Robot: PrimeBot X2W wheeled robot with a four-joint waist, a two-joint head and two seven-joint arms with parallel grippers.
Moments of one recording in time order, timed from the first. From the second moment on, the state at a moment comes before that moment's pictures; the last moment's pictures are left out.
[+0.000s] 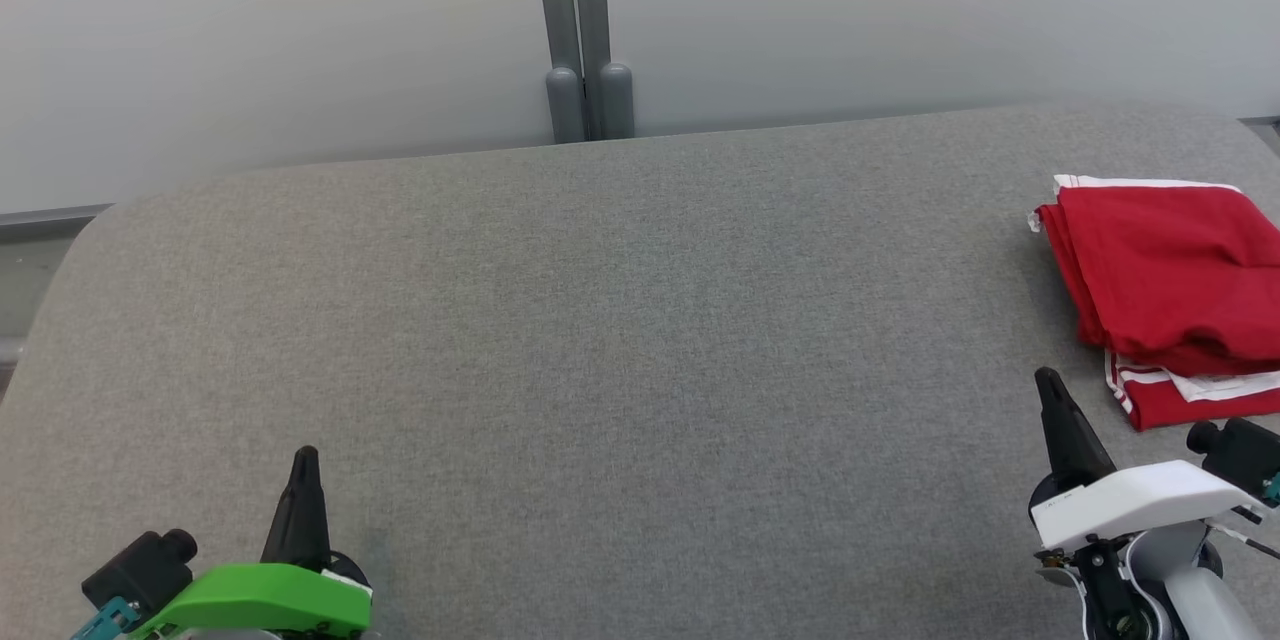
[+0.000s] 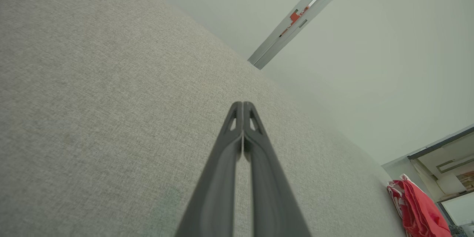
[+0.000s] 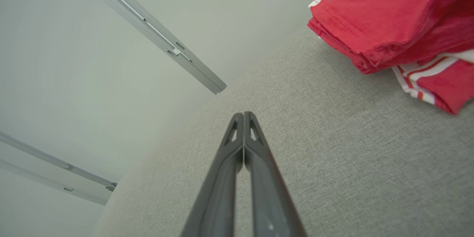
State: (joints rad) left arm -0.01 0.05 0.01 0.29 -0.78 -0.12 -0.10; right arm -0.08 -0.17 0.04 0.27 0.88 0.13 -0.11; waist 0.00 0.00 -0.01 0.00
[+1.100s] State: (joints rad) left arm -0.05 0.05 0.06 0.27 -1.16 -0.12 -0.01; right arm -0.09 -0.11 -0.03 0.26 1.21 0.13 -0.01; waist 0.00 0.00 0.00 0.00
